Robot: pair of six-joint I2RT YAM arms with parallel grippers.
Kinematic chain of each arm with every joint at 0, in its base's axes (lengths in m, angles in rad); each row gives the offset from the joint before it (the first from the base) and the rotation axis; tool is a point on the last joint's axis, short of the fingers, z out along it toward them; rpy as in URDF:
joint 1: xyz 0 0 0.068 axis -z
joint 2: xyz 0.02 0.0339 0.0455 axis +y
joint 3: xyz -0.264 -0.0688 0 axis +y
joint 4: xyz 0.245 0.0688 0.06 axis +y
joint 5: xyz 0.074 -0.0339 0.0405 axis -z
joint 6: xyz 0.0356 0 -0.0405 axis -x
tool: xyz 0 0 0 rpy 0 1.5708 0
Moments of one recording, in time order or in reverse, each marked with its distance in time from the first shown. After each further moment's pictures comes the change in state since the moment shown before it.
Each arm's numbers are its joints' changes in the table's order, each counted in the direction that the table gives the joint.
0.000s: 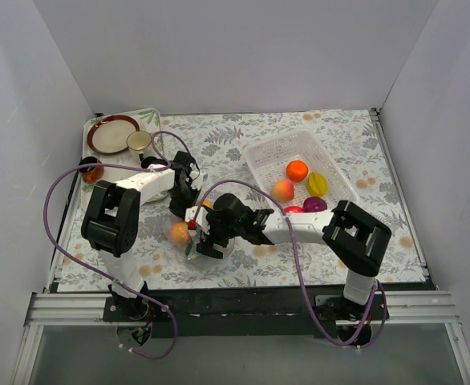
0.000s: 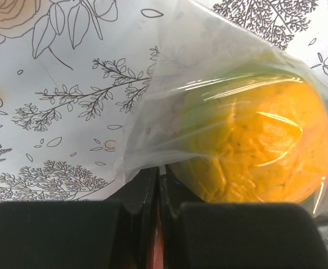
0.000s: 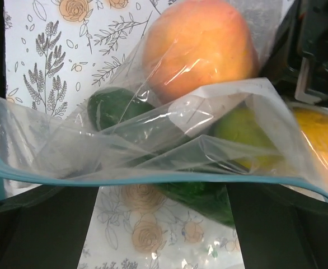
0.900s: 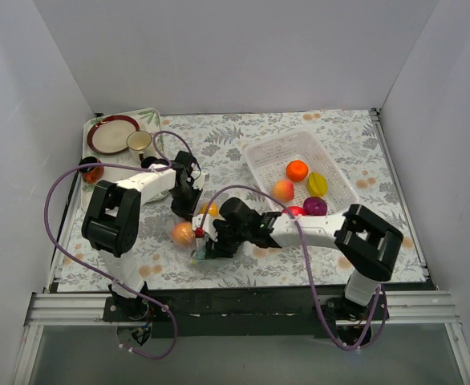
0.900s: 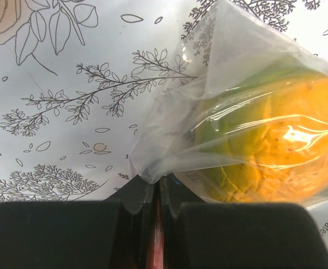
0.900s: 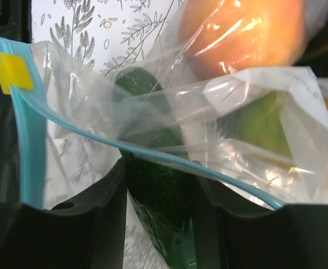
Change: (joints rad) left arm 0.003 0.001 -0.007 0.002 0.012 -0.002; right arm 0.000 -0.018 0.019 0.104 -0.047 0.066
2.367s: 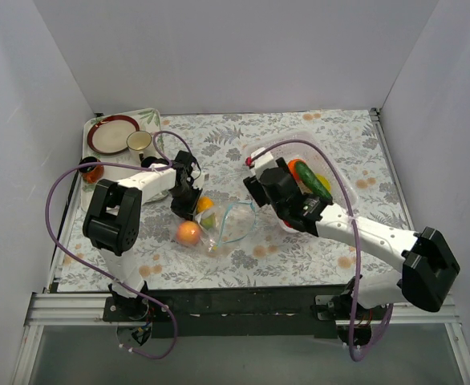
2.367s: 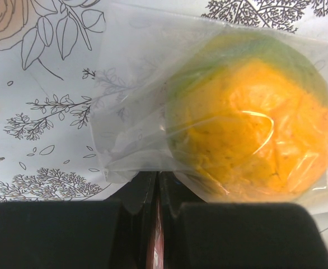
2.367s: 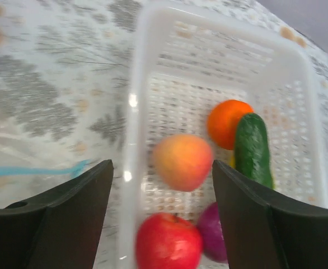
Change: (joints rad) left arm 0.000 0.014 -0.005 -0.004 0.000 0.003; right arm 0.250 -0.392 0.037 0.150 0.964 -0.311
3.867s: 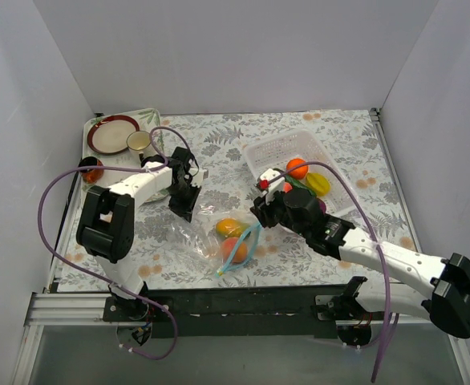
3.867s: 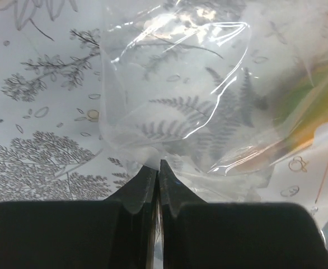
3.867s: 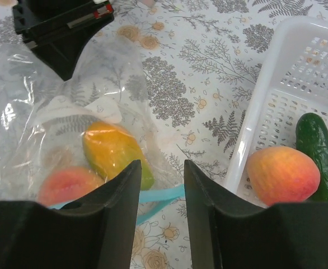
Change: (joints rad) left arm 0.000 -0.086 -0.035 0.115 0.052 -0.004; right arm -0.079 -0.238 0.254 -0.193 -0.457 -0.092
